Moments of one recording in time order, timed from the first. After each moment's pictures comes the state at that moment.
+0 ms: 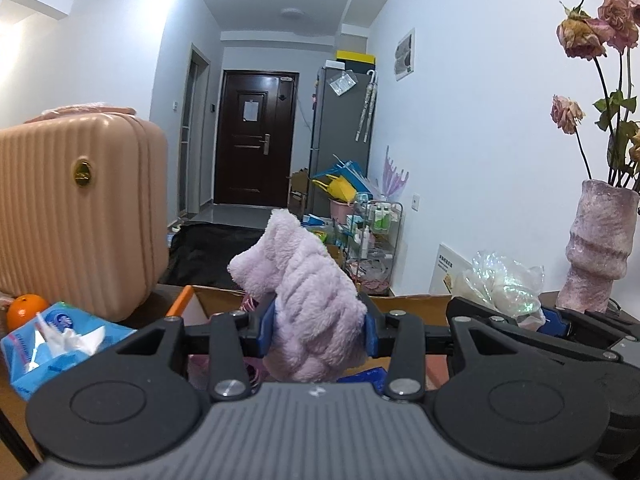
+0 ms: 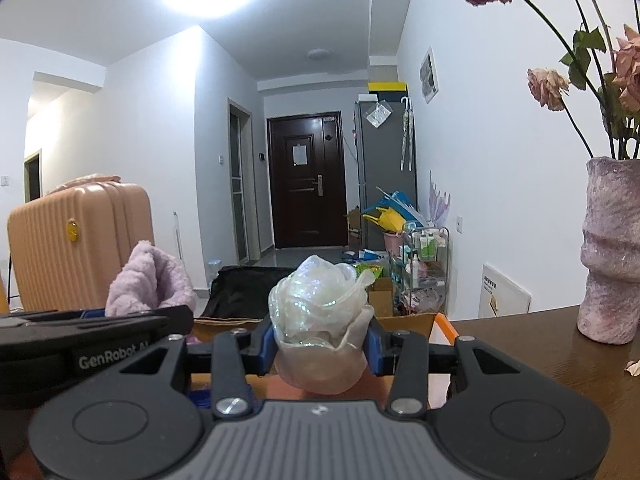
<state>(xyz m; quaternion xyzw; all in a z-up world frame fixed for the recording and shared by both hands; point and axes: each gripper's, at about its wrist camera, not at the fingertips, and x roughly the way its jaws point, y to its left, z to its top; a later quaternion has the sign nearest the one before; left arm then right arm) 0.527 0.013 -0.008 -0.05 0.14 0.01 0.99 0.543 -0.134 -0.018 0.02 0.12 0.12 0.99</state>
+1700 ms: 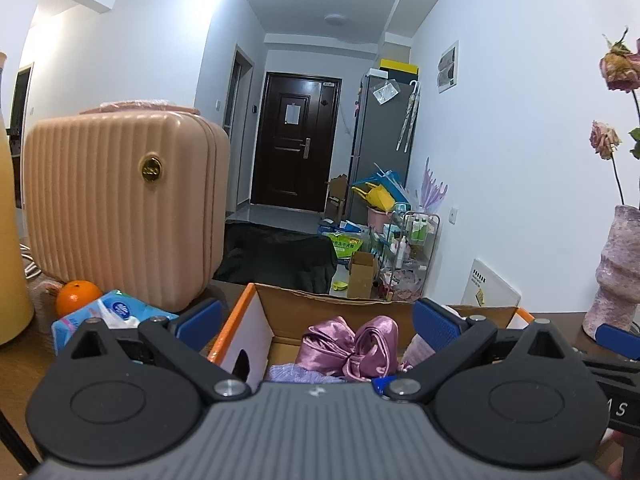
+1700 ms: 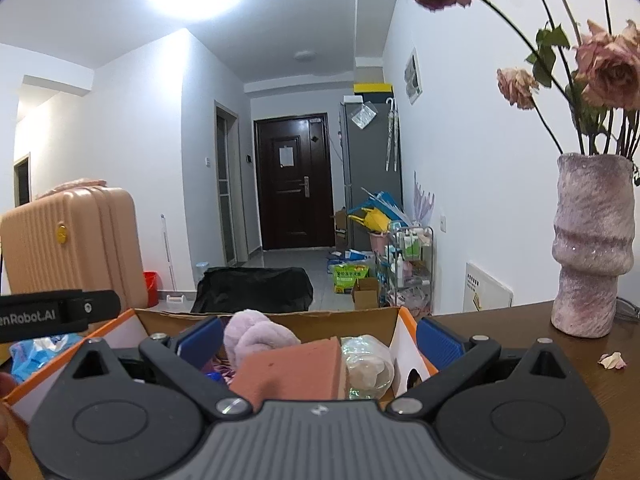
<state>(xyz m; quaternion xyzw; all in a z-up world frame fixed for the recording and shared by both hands) 0.508 0.041 -0.003 -0.07 0.13 0.07 0.99 0.521 -0.159 -0.019 0.02 0.11 0.10 0.99</state>
